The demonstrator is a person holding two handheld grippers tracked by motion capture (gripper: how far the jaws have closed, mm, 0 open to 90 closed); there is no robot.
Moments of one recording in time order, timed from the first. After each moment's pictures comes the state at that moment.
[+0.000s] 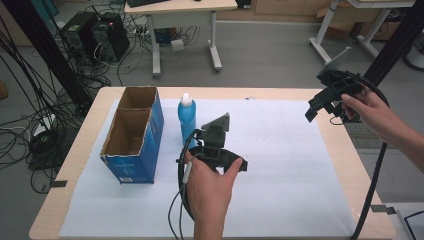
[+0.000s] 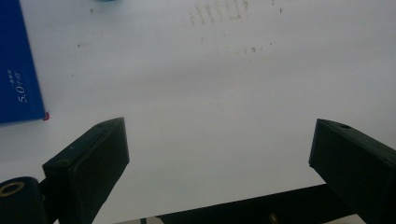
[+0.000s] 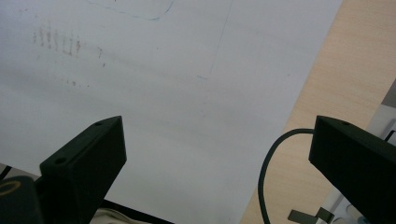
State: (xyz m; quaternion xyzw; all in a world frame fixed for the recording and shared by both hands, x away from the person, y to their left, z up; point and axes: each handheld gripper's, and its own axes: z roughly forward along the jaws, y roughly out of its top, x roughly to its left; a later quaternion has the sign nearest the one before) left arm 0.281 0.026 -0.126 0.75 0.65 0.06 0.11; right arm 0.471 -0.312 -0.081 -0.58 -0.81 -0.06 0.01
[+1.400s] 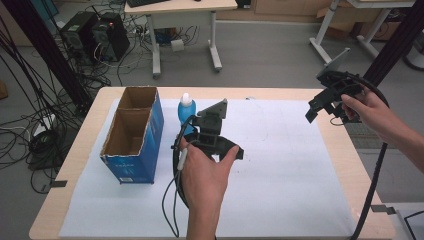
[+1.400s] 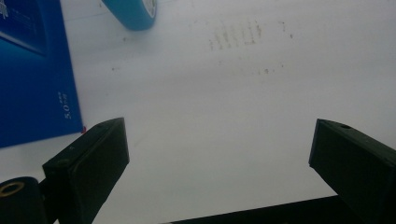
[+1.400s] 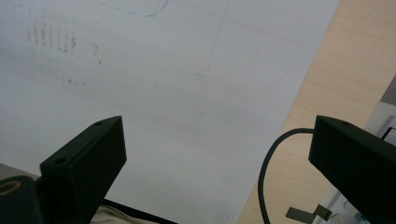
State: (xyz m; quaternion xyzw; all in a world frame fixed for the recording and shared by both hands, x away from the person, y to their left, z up) left arm 0.288 0.027 -0.100 0.75 0.64 0.10 0.11; right arm 0.473 -0.311 -0.083 -0.58 -0.81 -0.05 0.01
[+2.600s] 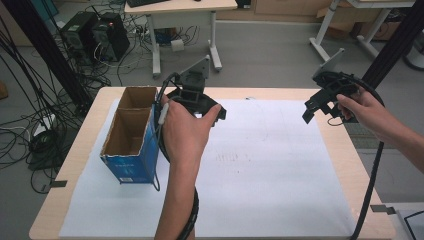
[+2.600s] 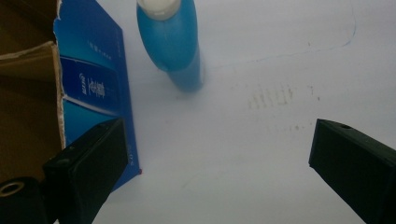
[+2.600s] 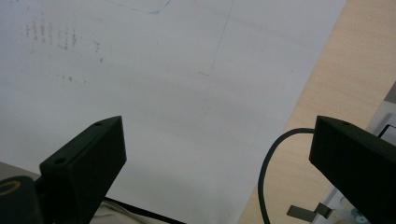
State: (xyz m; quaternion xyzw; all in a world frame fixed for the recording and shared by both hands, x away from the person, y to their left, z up) left arm 0.335 0.053 -0.055 0.74 0.65 0.14 0.12; right arm 0.479 -0.299 -0.085 -0.58 -0.81 -0.04 0.02
